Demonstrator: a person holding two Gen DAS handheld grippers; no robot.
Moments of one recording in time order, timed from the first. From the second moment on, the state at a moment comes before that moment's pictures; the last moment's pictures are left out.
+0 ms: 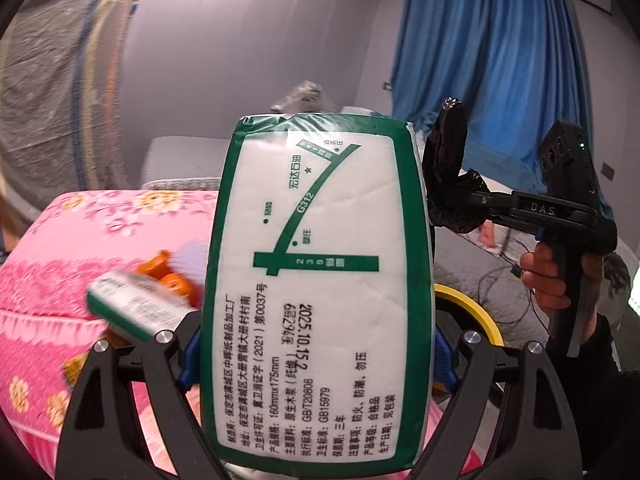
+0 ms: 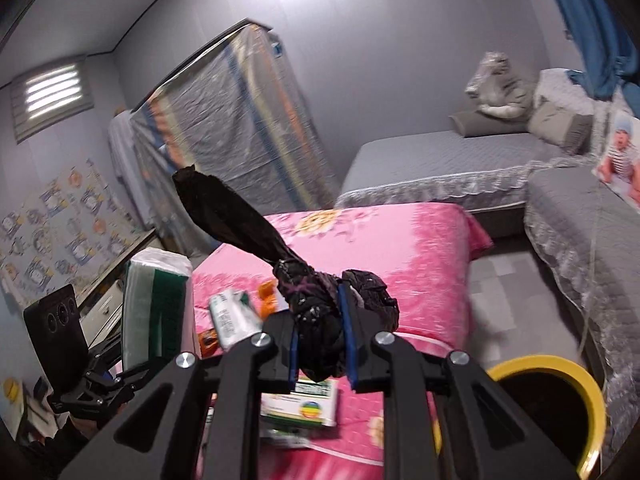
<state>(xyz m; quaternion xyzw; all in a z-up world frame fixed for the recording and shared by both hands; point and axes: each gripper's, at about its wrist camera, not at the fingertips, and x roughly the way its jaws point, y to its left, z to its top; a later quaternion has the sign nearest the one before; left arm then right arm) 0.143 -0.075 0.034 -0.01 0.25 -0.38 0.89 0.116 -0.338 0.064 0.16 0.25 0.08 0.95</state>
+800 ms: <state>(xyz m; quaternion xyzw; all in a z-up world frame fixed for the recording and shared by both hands) 0.152 -0.303 -0.024 0.08 0.31 -0.49 0.81 0.028 -0.485 -0.050 0.26 0.30 -0.10 0.91</state>
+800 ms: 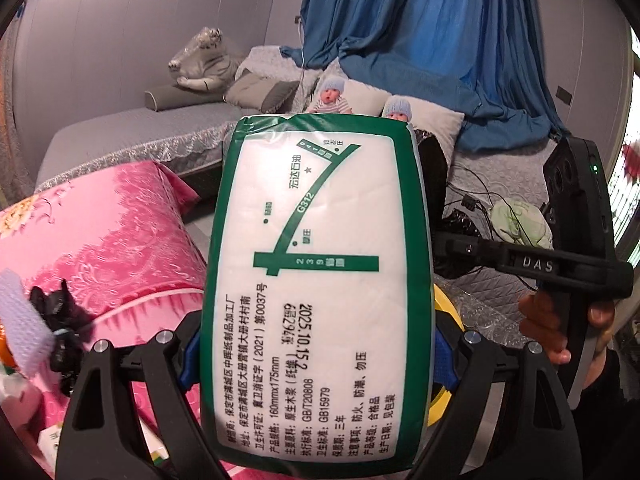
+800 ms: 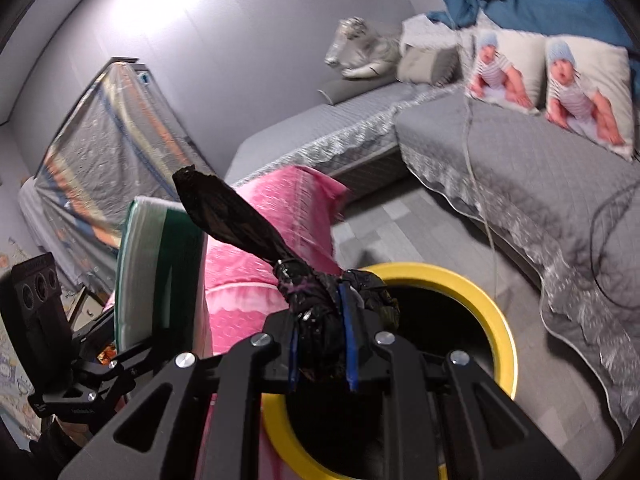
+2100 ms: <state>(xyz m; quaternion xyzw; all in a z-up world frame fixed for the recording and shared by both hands) 0.167 -0.287 -0.036 0.02 0.34 -0.43 0.84 -0.005 -0.527 -0.091 0.35 0.30 -0.16 0.87</state>
